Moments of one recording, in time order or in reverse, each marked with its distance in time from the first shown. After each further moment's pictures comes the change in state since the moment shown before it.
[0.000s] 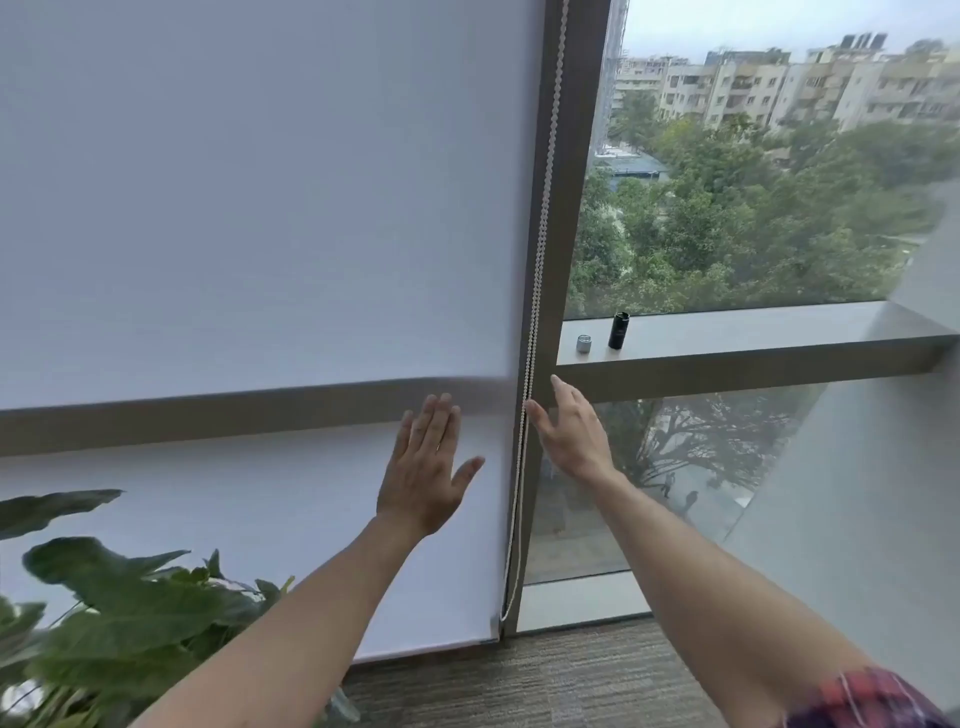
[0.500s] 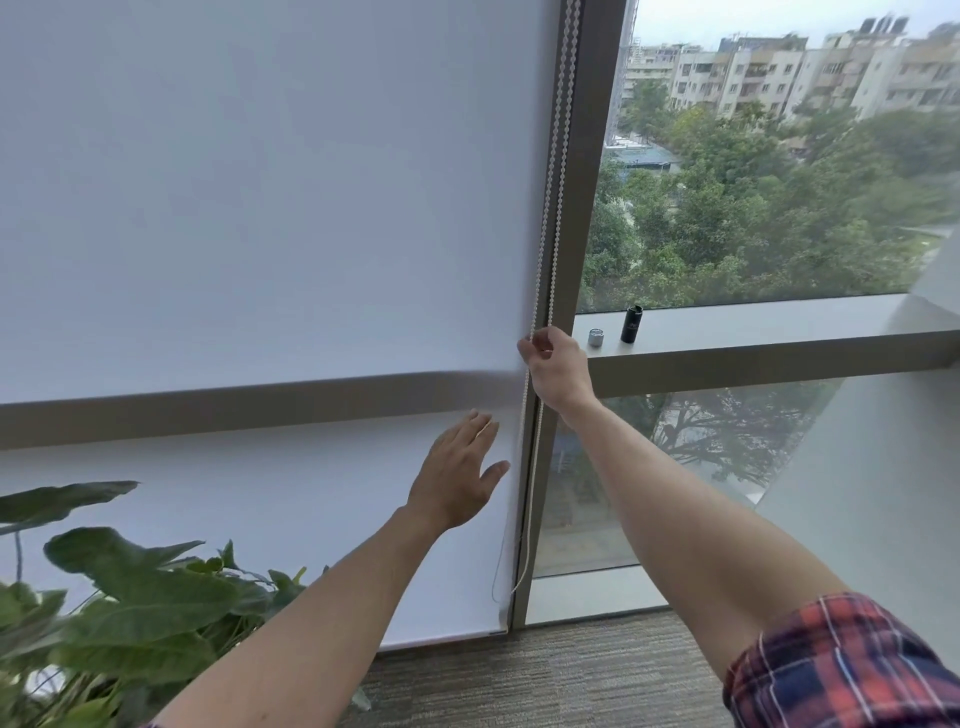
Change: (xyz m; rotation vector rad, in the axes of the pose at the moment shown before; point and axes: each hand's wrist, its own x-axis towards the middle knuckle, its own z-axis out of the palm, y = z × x) left_hand 0.007 0.014 0.010 -0.255 -0.090 0.033; right_hand 0.051 -0.055 -0.009 0.412 0.081 0.064
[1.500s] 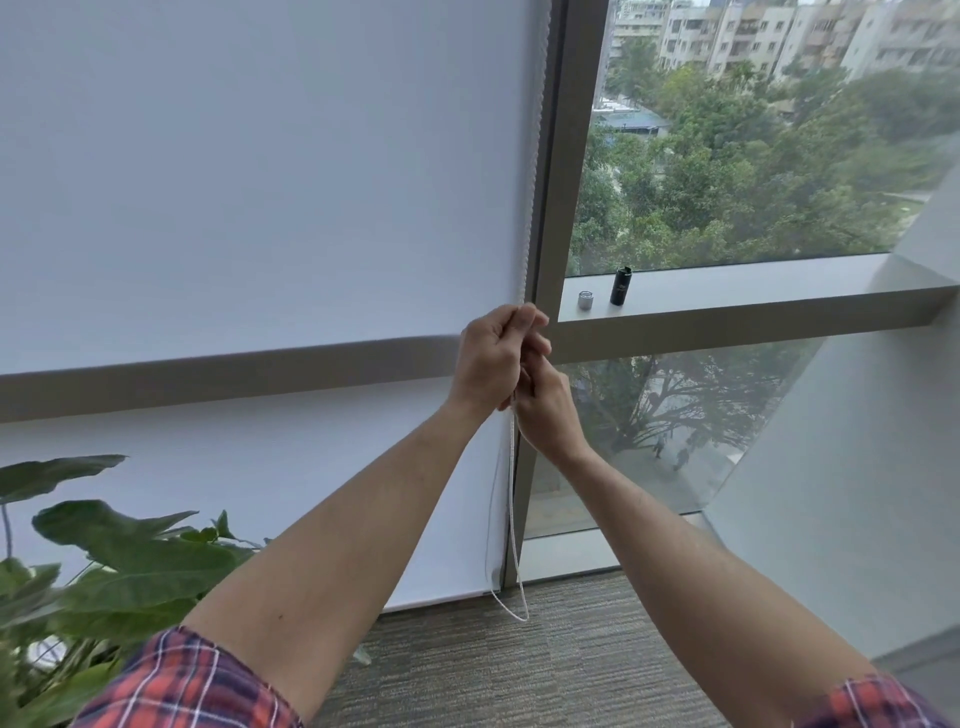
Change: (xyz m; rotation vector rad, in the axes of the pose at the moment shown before) left_hand 0.051 0.083 -0.071 -1.069 0.271 -0.140; right_hand -0.090 0.022 0.010 0.087 -0.012 -0.270
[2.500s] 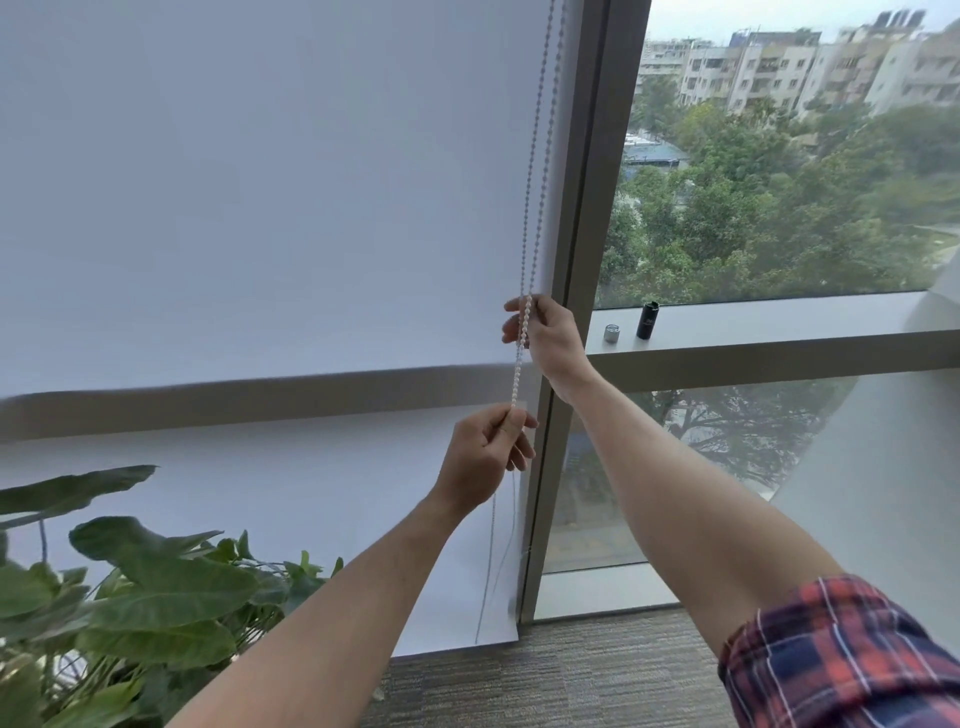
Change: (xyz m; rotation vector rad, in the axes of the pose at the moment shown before) left_hand -0.047 -0.046 -0.043 0.091 -0.097 -0.010; right_hand 0.110 -0.023 0.010 0.298 -0.099 0.160
